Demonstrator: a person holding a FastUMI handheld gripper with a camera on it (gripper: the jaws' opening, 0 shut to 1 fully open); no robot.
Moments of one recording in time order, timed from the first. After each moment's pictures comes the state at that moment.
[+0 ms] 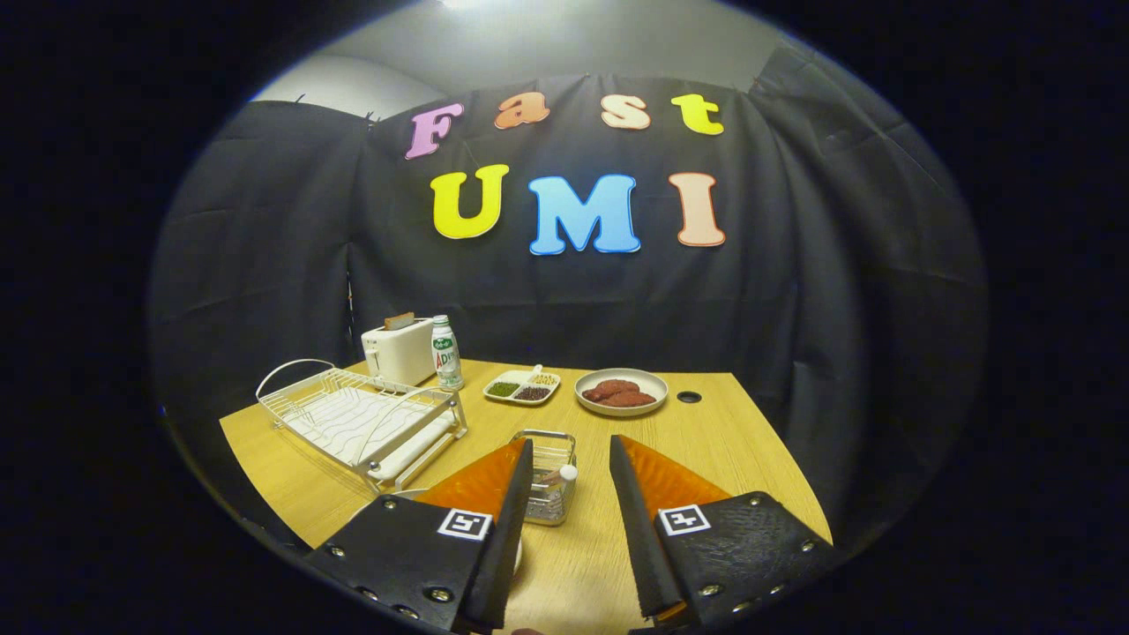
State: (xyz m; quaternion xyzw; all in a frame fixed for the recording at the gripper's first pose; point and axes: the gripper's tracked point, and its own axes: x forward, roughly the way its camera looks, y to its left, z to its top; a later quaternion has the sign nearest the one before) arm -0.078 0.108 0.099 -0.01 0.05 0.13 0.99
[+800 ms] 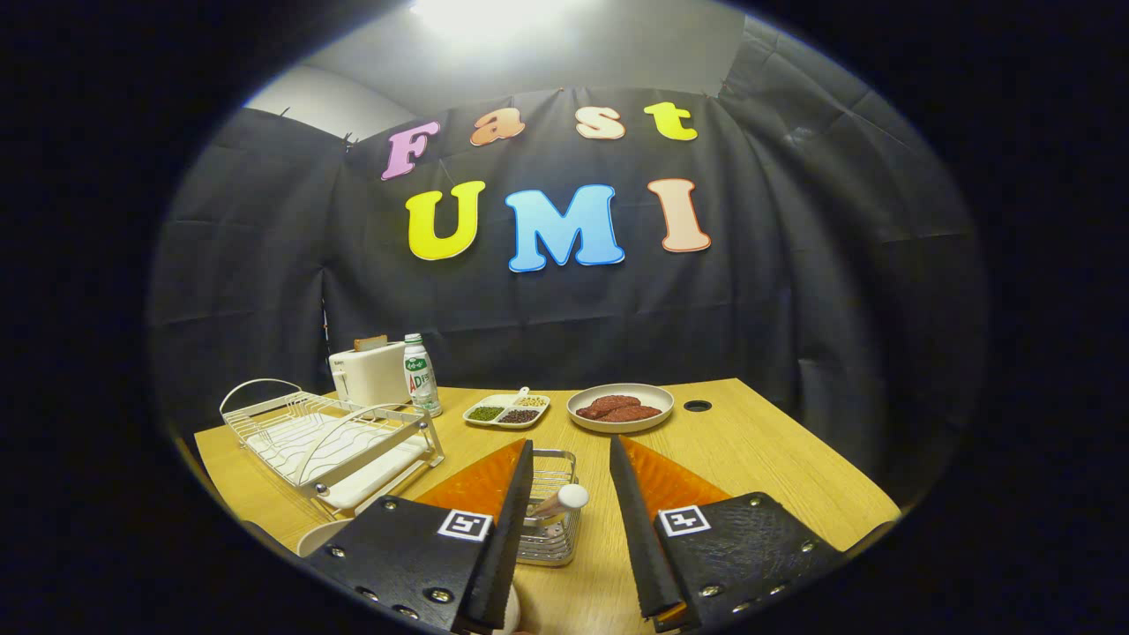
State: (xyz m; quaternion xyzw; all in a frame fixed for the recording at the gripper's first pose) arm -0.010 0.126 0.049 0.03 0.01 0.09 1.00
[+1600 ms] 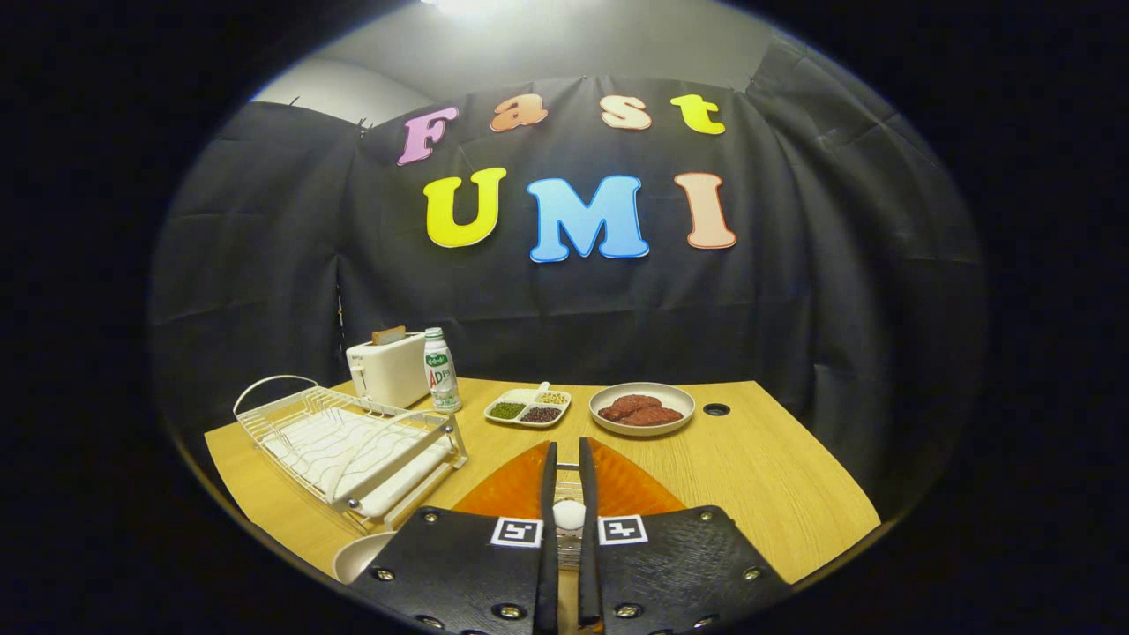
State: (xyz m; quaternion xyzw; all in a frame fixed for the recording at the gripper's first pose) arm -0.023 0.154 0.099 0.01 0.04 0.11 0.99
